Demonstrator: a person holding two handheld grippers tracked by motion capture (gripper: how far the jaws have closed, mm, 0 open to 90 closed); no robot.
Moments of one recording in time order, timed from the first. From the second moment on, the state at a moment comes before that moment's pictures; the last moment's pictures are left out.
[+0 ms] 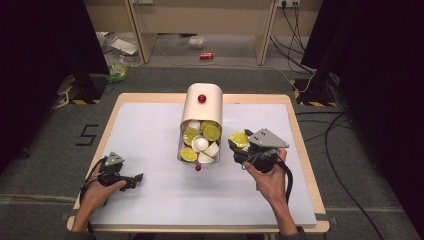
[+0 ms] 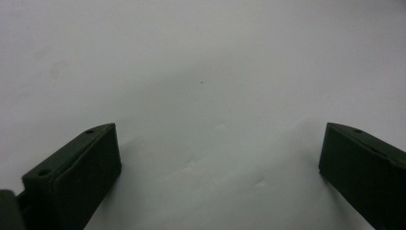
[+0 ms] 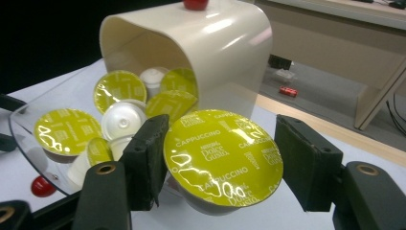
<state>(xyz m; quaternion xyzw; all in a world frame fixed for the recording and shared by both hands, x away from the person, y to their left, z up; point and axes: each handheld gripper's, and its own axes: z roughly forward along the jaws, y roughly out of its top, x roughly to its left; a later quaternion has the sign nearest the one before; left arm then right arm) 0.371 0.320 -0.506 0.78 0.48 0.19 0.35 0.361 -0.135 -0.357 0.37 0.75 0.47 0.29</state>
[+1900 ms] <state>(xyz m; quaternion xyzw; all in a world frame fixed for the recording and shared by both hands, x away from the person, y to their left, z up) 0.371 0.320 -0.506 0.78 0.48 0.19 0.35 0.403 -0.212 -0.442 0.49 0.72 0.39 0.31</state>
